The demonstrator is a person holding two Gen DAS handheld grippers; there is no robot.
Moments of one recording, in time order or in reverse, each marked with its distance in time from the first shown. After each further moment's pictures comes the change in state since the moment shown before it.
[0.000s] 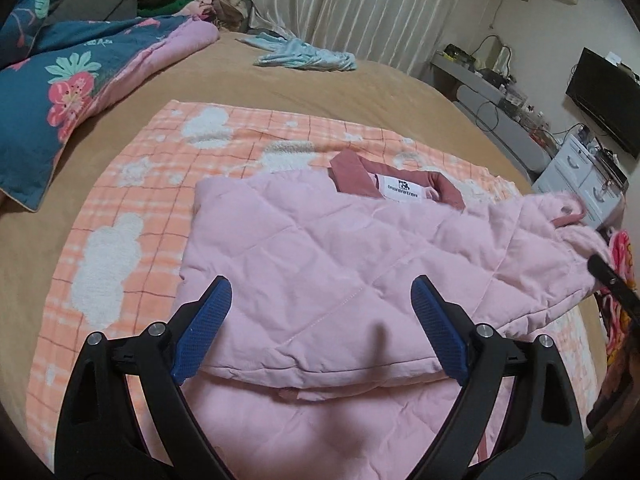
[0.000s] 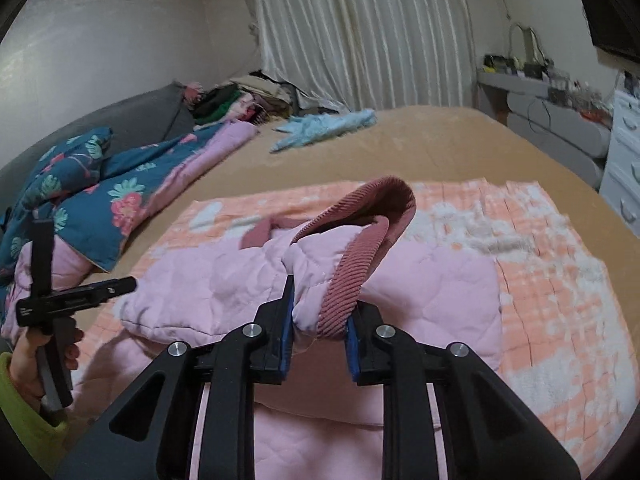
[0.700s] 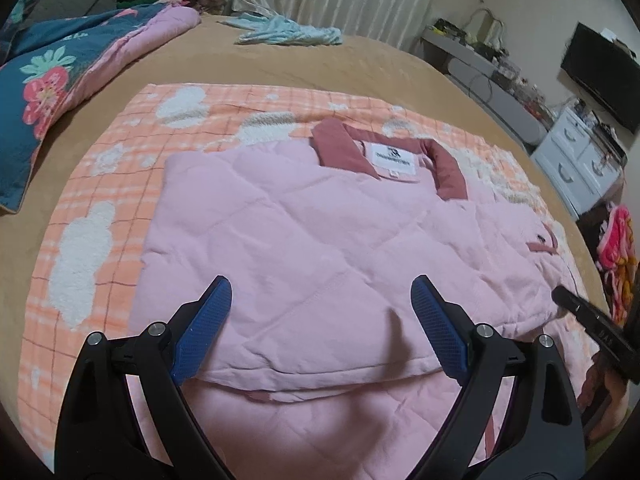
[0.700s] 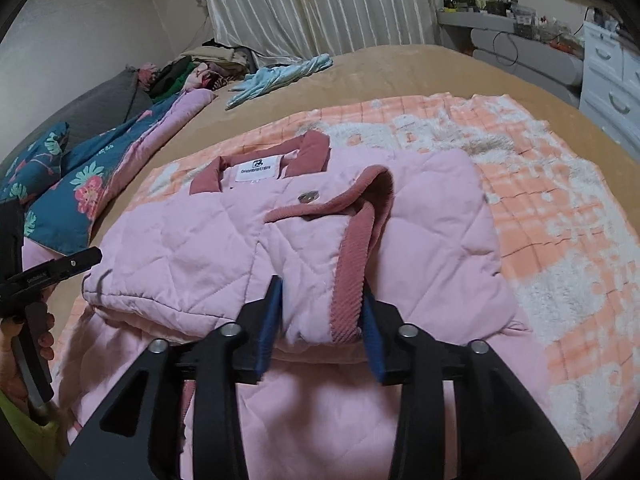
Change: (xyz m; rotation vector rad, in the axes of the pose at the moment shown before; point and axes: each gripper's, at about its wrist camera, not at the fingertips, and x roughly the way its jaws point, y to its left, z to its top) left arm 0.028 -0.016 -0.010 0.062 0.083 -0.021; right arm 0.029 -0.030 -0.057 0.126 0.136 -0.084
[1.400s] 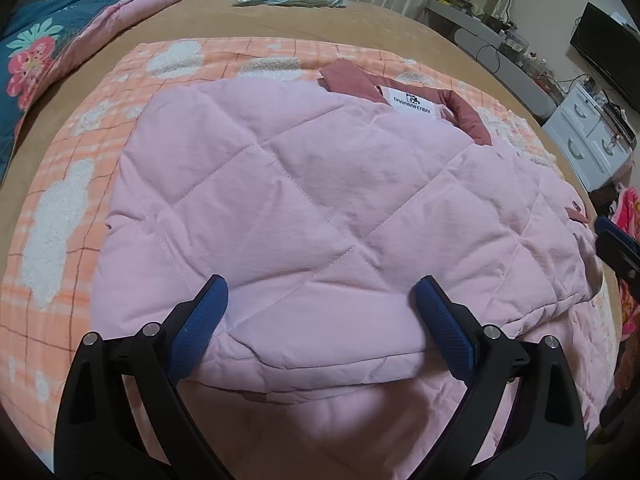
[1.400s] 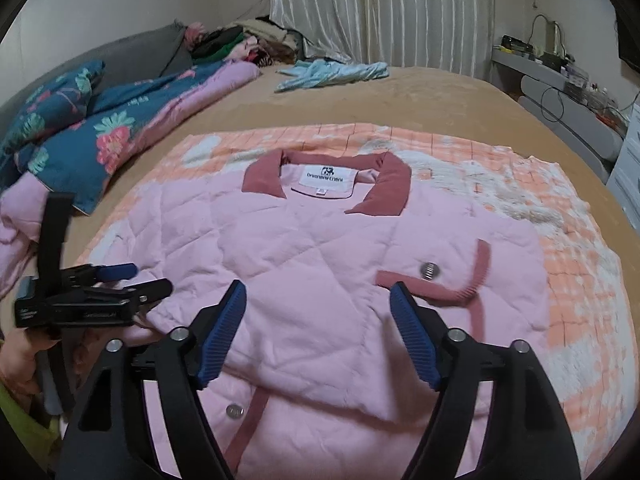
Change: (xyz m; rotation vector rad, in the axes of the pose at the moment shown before) left arm 0.044 0.015 -0.024 -0.007 0.106 0.016; right arm 0.029 0.092 0.028 -0.244 0.044 0.001
